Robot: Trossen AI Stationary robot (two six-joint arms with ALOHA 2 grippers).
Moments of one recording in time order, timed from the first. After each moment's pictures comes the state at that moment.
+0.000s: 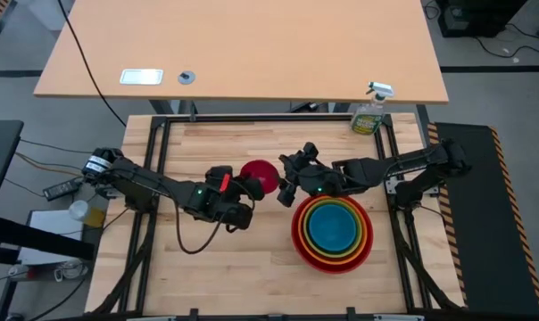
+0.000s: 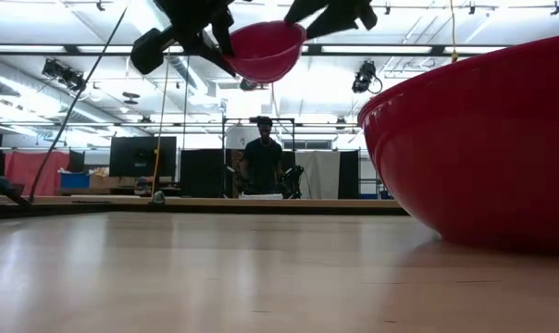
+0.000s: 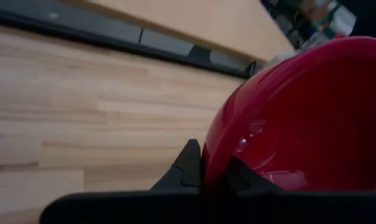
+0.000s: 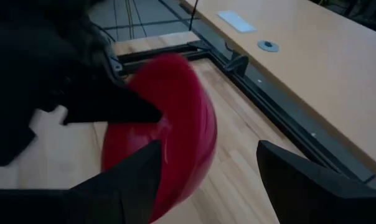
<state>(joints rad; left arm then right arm) -0.30 1.57 1.27 -0.75 -1.05 -1.63 0.16 1.53 1.33 -0.37 0.63 0.27</state>
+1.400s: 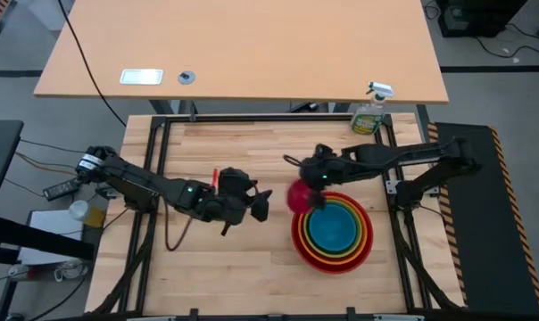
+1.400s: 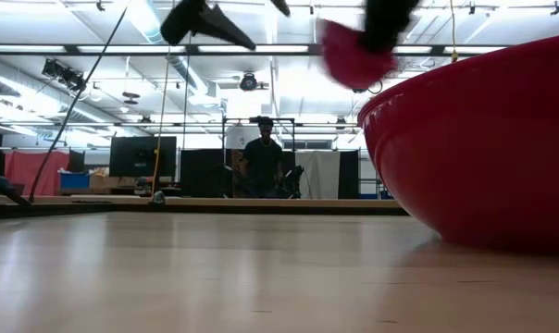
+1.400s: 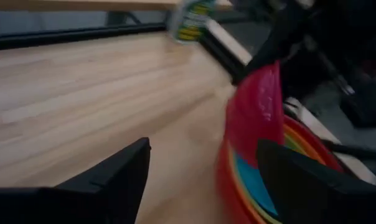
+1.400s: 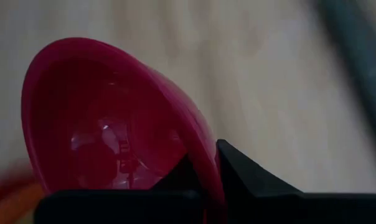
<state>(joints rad) -0.32 1.52 1.27 -0.43 -0.81 -1.03 0.08 1.44 1.32 -0.84 0.24 0.18</state>
